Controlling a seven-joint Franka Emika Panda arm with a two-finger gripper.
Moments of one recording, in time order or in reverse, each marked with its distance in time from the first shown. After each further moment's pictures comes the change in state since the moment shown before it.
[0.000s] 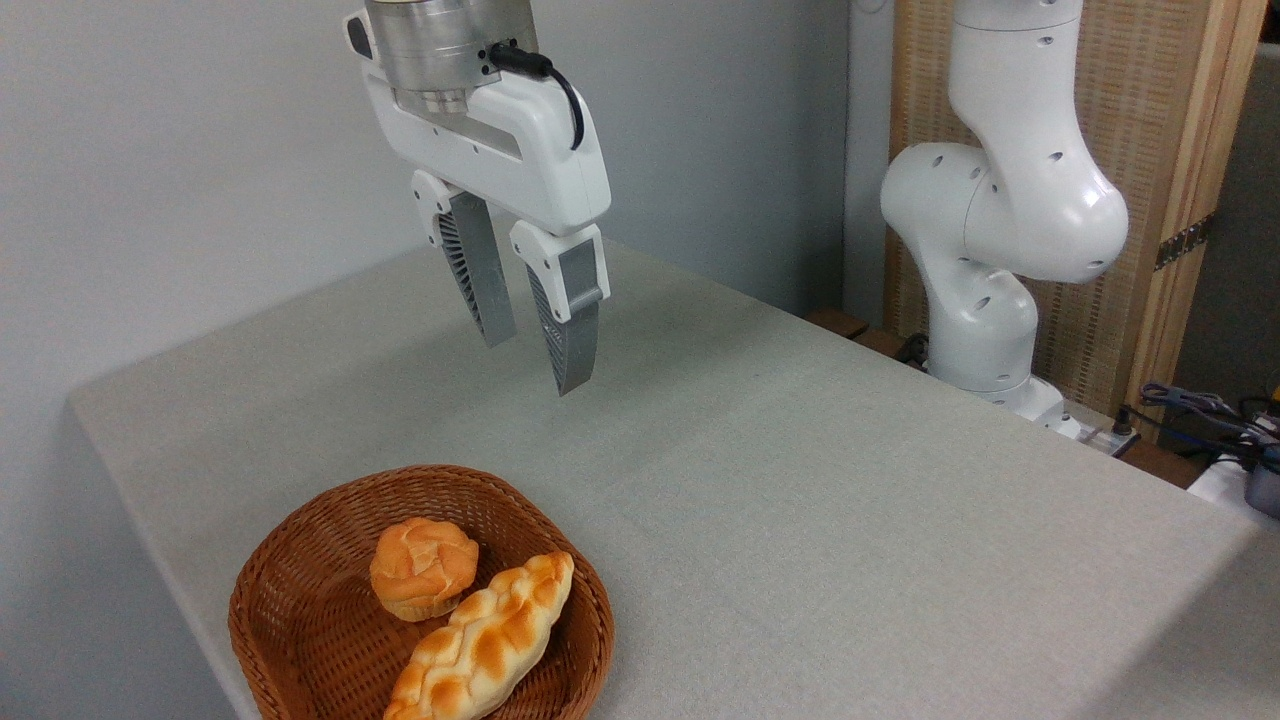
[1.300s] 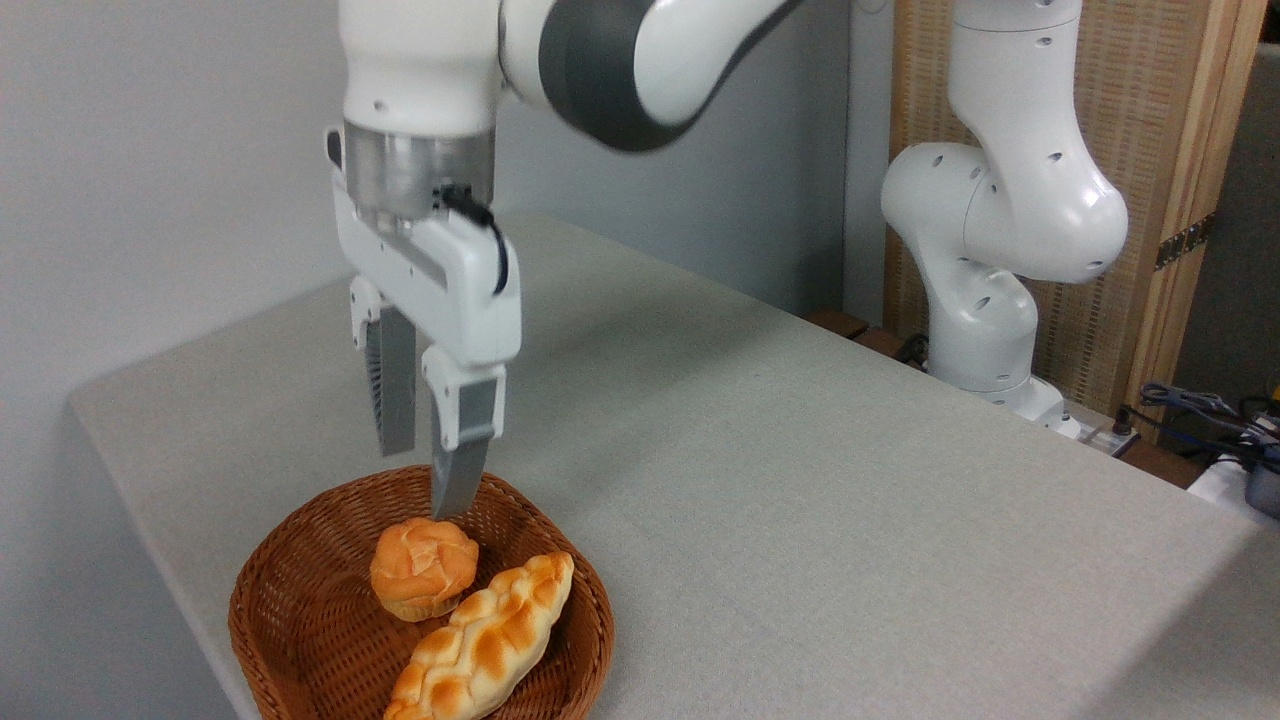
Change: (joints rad) arm -0.008 0.008 -0.045 -0.274 -0.009 0.578 0.049
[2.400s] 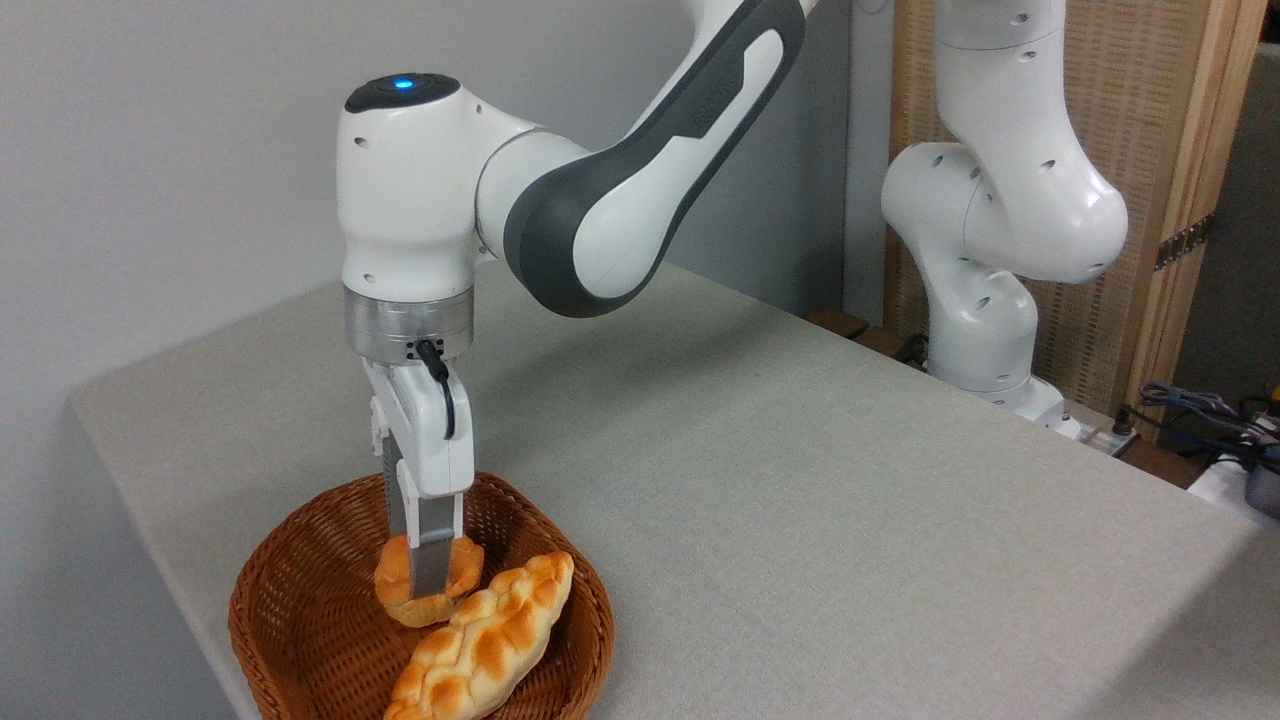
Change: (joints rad) arm -0.001 0.133 -0.073 -0.104 0.043 0.213 0.088
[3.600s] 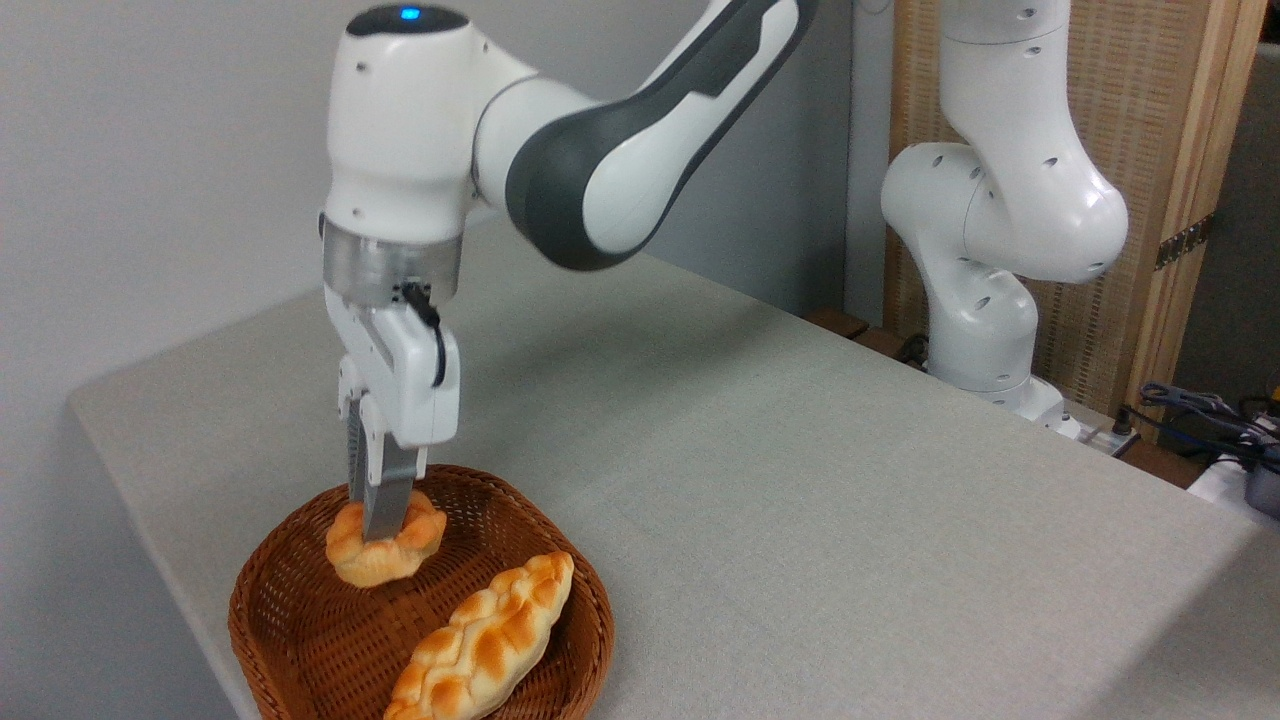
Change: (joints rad) arm 0.005 -0.059 0.012 0.048 -0.099 -0.023 -0.005
